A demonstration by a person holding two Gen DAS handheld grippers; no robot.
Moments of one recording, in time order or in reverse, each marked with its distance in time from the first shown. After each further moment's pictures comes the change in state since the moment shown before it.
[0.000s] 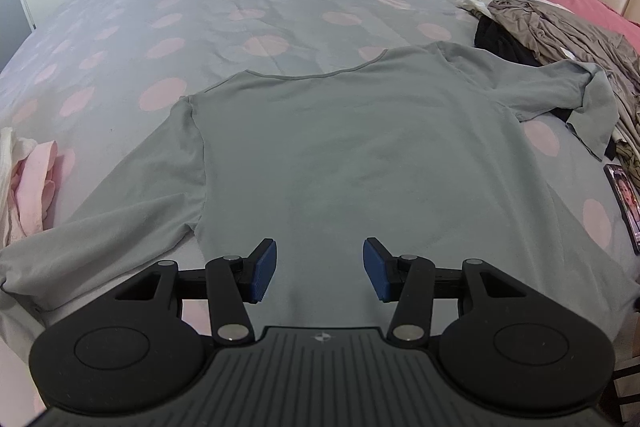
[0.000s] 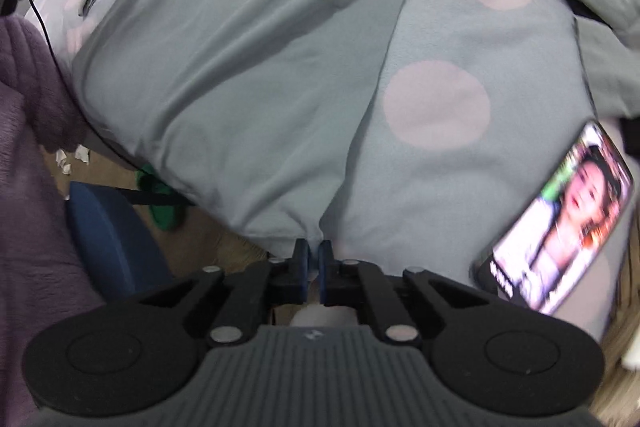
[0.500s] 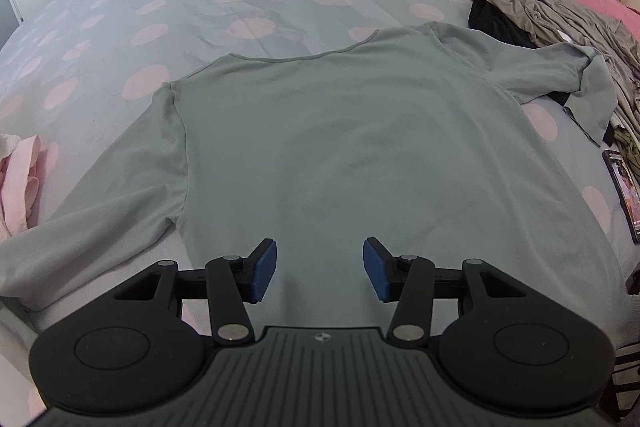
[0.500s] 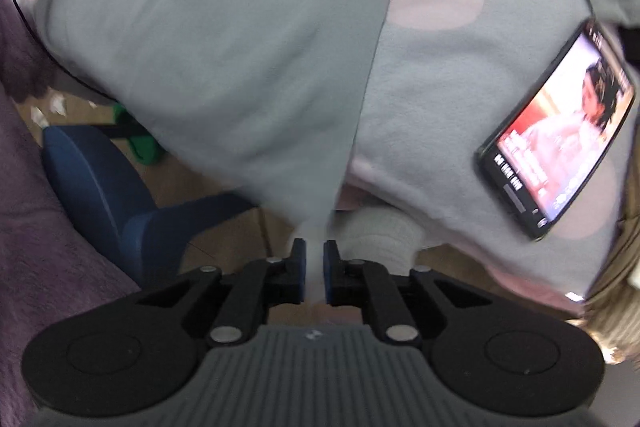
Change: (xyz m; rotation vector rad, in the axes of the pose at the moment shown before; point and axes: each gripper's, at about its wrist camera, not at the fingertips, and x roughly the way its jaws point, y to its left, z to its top) left arm 0.009 -0.005 0.001 0.014 0.051 -0.024; right arm 0.023 0.009 -0.012 -0.003 0.212 -0.103
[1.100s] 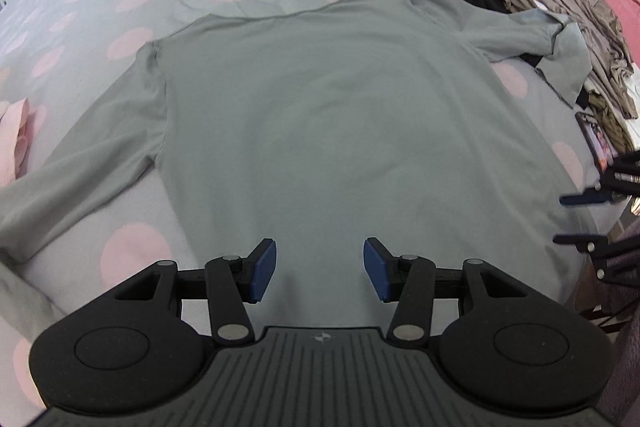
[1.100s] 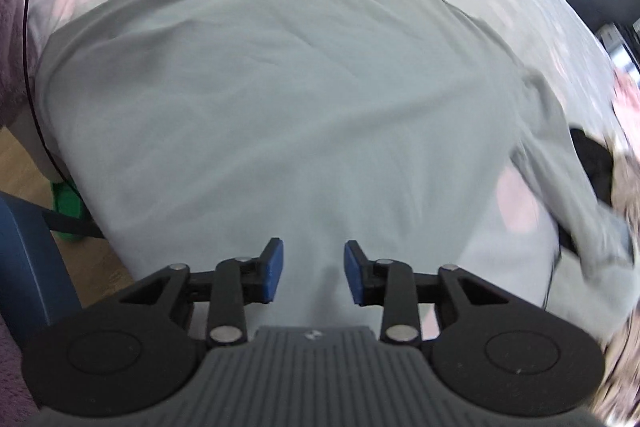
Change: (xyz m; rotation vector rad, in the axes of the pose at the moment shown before) left arm -0.017 -0.010 -0.035 0.005 0.095 -0.047; right arm -0.016 0.111 0.083 -0.375 -0.416 -0.293
